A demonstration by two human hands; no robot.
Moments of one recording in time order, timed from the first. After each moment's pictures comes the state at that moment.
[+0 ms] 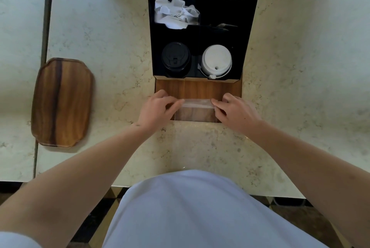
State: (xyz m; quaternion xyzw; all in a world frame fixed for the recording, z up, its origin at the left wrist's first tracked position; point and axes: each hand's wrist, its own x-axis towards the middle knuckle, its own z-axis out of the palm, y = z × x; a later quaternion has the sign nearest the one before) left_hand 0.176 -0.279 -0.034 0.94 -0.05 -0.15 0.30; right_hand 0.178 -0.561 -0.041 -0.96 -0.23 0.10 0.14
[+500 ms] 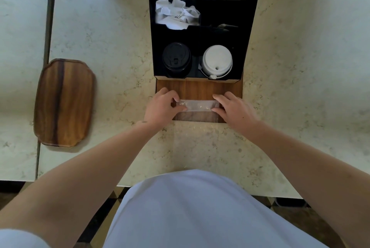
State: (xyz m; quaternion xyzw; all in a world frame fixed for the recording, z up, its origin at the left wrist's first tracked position) left_hand 0.183 -0.290 -0.043 0.94 0.02 -0.19 0.30; right_hand 0.180 -0.559 -0.056 -0.97 -0.19 0.11 0.14
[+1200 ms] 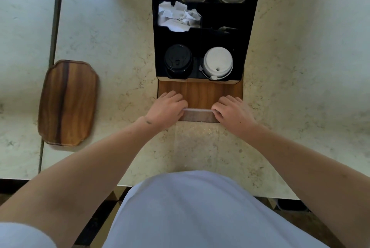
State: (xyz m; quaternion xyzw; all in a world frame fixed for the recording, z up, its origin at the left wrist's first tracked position) left_hand 0.184 -0.287 -0.043 0.94 -0.28 -0.09 0.14; right_hand 0.173 -0.552 -0.050 -0.95 -0.25 0.06 0.15
